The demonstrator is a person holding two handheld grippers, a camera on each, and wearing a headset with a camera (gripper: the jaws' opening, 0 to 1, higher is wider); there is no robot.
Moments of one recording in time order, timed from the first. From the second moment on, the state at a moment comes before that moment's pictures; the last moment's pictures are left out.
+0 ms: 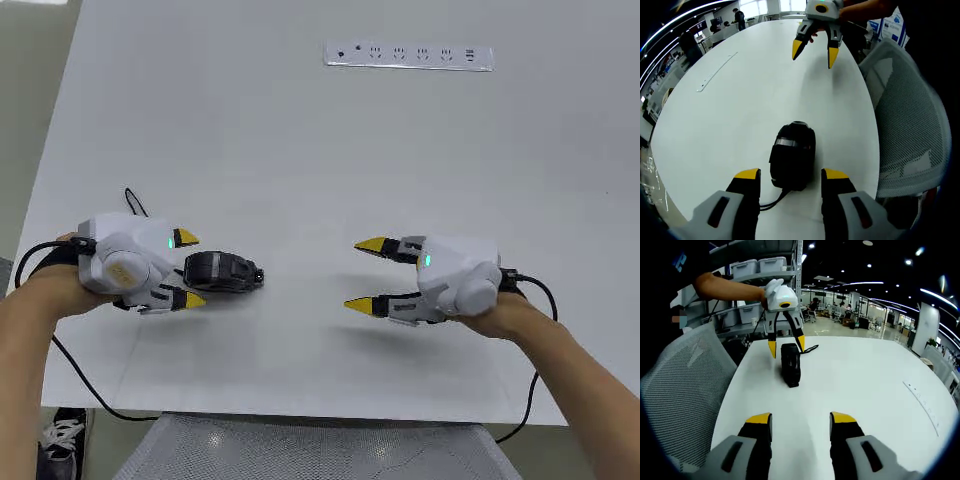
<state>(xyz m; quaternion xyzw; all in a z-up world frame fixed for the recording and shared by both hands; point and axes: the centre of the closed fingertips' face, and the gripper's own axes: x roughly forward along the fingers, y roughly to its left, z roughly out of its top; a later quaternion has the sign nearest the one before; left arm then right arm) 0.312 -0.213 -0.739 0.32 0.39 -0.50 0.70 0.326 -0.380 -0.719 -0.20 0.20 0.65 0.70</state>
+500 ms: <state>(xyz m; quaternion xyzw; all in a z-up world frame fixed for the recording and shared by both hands) 0.313 -0.216 -0.753 0.31 0.39 -0.52 0.69 0.333 -0.335 -0.746 -0.20 0.19 0.68 0.68</state>
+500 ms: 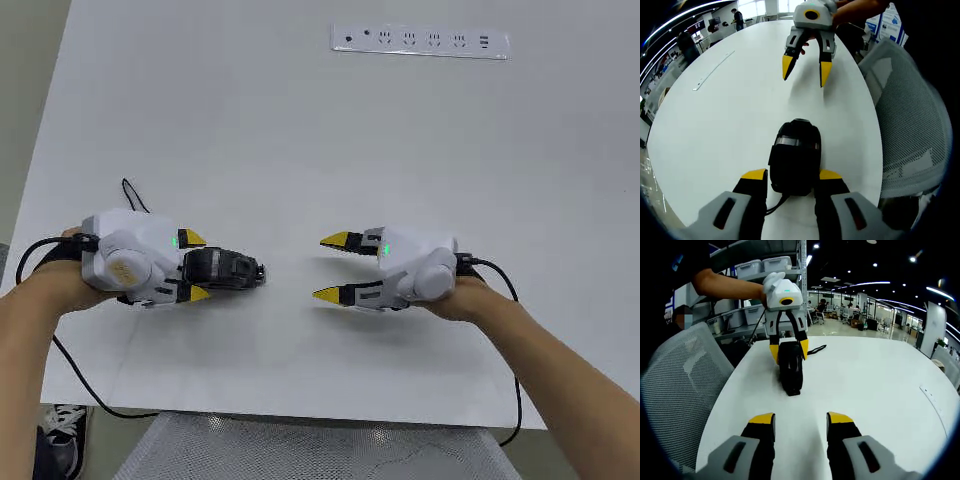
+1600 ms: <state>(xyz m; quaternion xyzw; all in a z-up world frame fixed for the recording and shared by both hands) 0.315 -0.217 -0.757 0.30 0.38 -0.52 0.70 0.323 -0.259 -0.782 -0.21 0.18 0.74 0.62</state>
